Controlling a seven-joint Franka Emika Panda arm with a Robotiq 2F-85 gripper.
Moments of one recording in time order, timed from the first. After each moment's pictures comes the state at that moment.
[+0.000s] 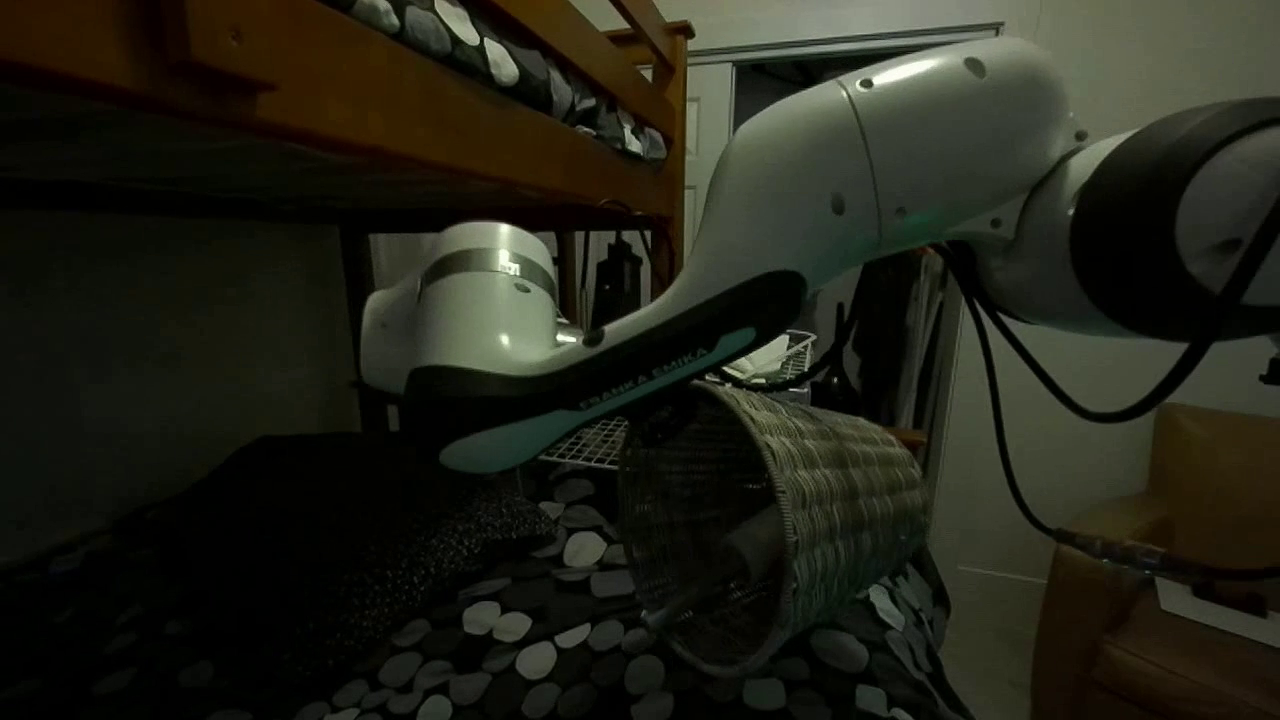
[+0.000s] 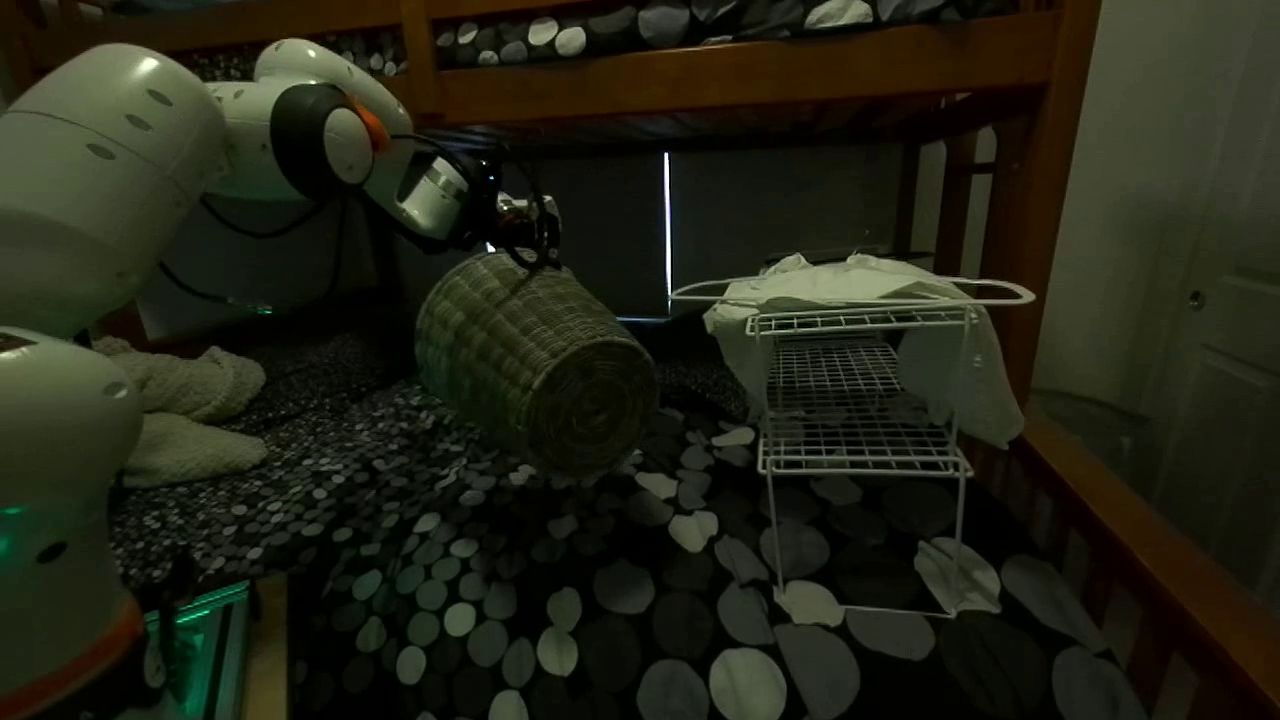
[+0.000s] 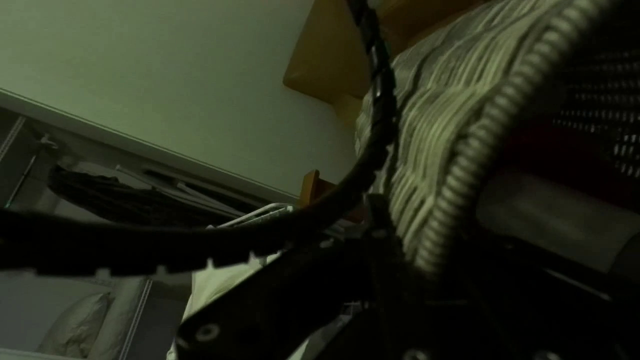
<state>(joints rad) 0.79 0.74 0.09 -1.13 -1.00 0.87 0.22</state>
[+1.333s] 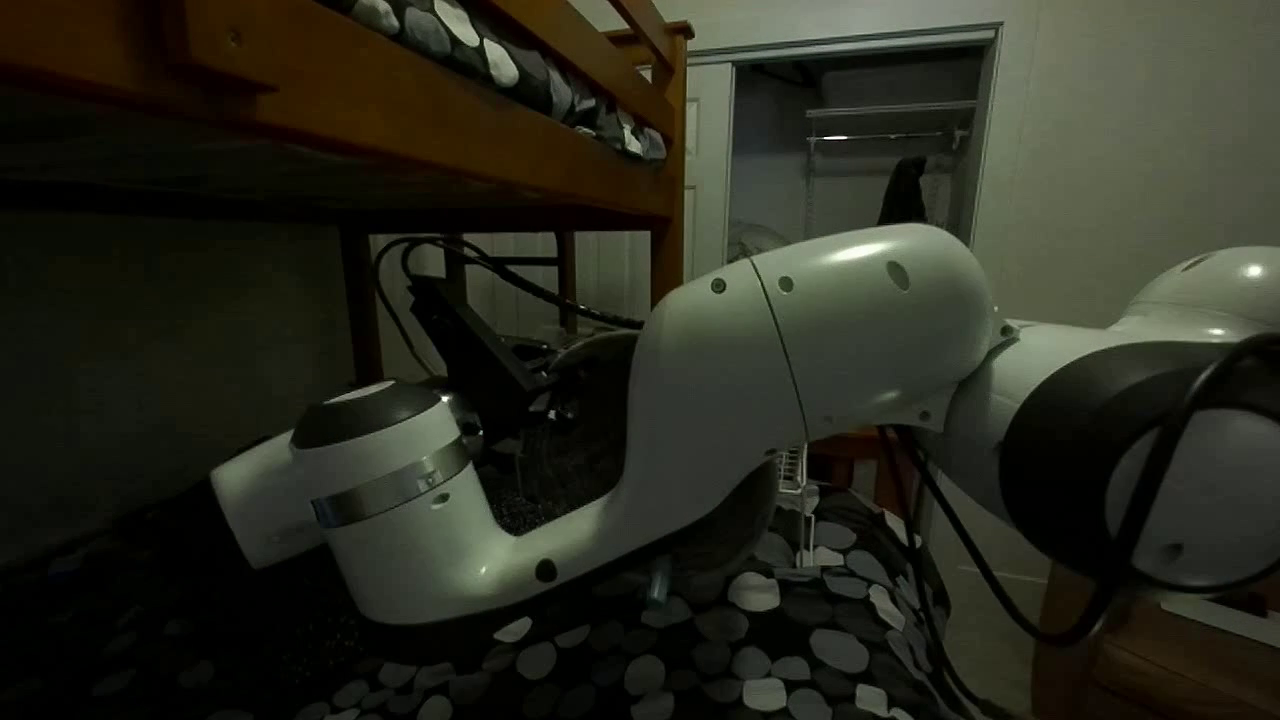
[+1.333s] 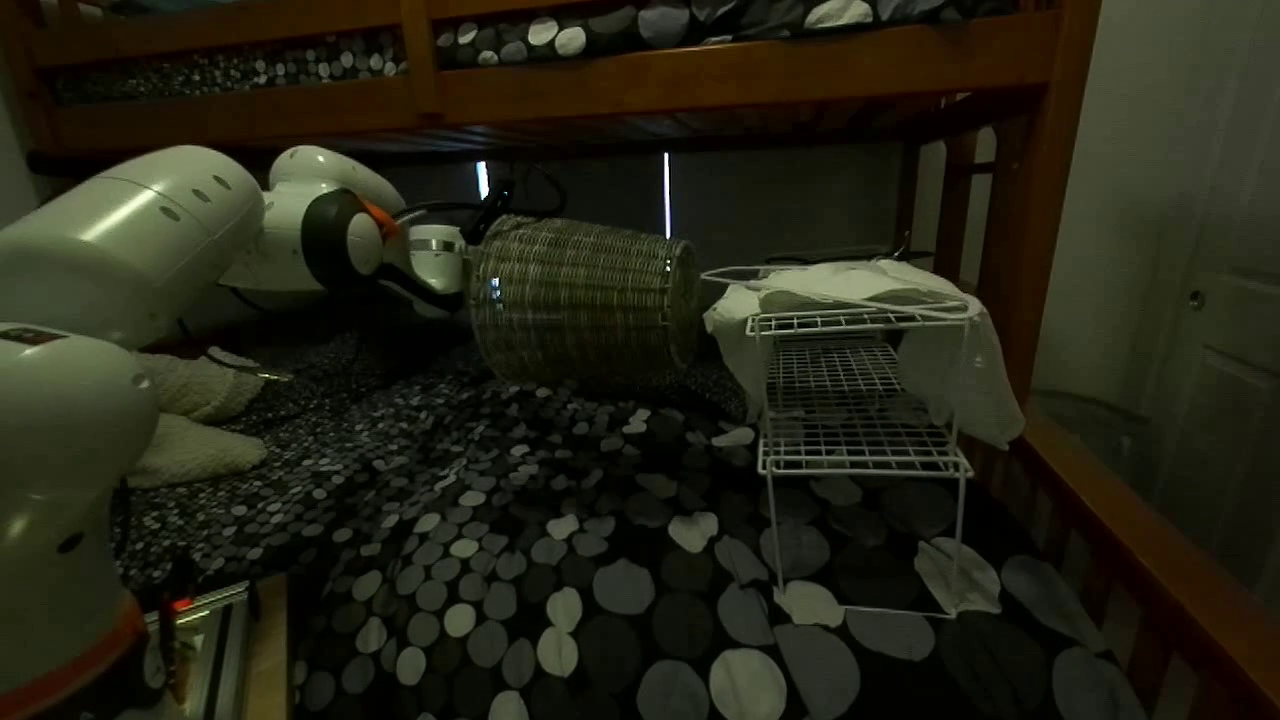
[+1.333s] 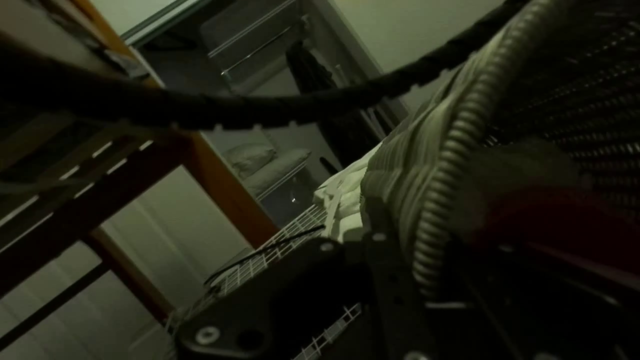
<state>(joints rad) 0.93 1.07 0.04 -0.81 -1.62 1.02 -0.62</state>
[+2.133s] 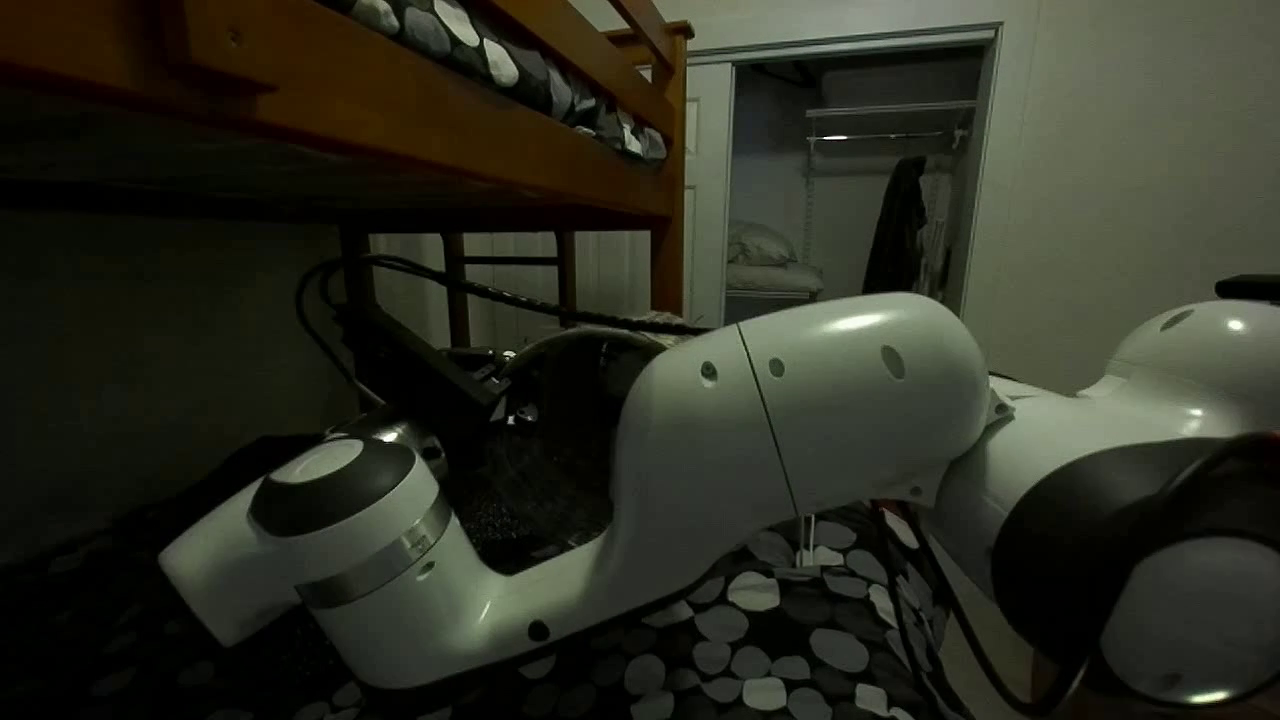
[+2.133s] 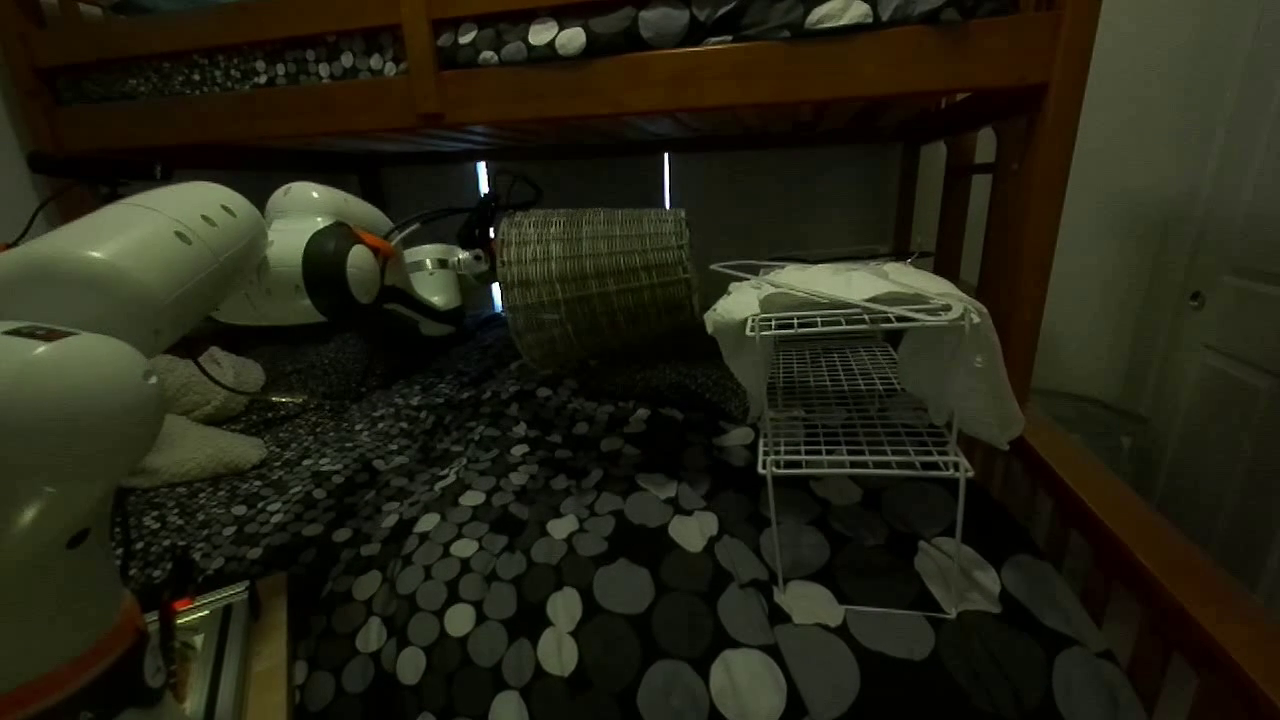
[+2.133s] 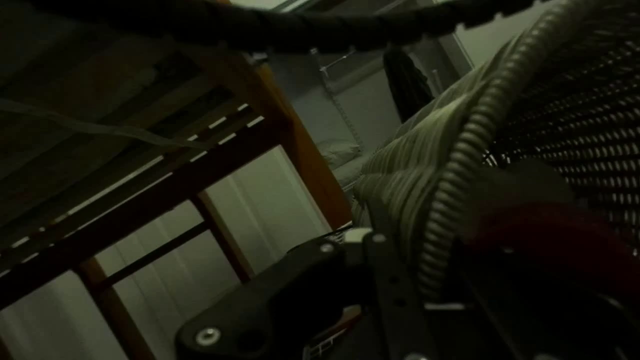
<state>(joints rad) 0.99 1.21 -0.03 -0.67 -1.76 1.15 -0.78</state>
